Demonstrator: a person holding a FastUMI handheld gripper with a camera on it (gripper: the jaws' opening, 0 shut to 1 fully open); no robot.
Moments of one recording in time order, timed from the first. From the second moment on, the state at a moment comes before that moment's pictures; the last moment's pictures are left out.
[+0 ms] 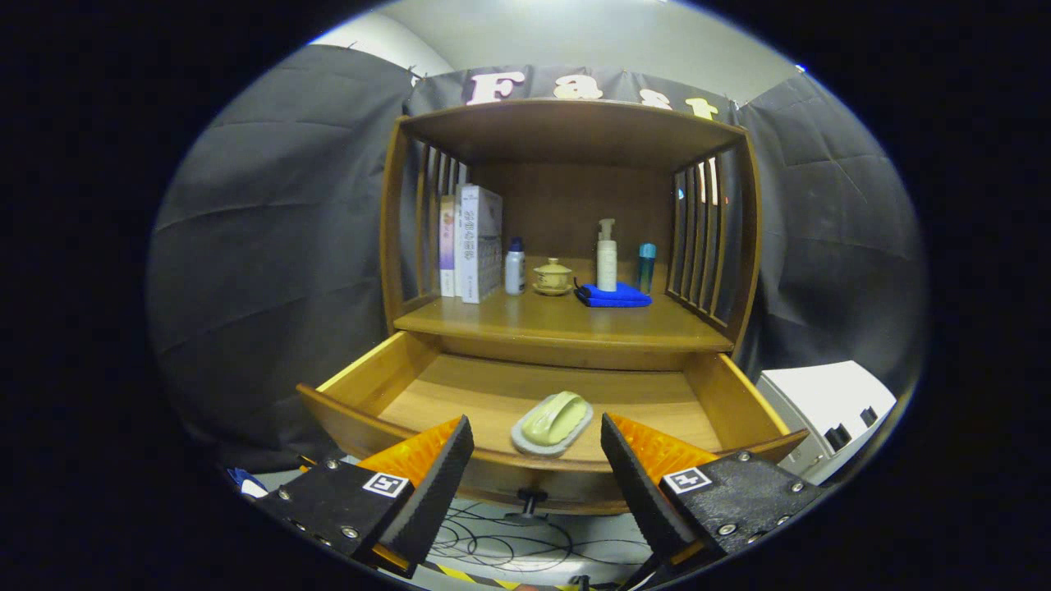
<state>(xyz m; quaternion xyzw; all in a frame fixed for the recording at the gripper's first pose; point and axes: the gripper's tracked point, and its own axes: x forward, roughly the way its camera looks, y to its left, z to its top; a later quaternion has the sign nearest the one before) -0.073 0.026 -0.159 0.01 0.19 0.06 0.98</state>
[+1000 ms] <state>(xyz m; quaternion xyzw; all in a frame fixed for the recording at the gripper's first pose) 0.052 0.028 -0.254 0.05 0.41 -0.04 0.91</state>
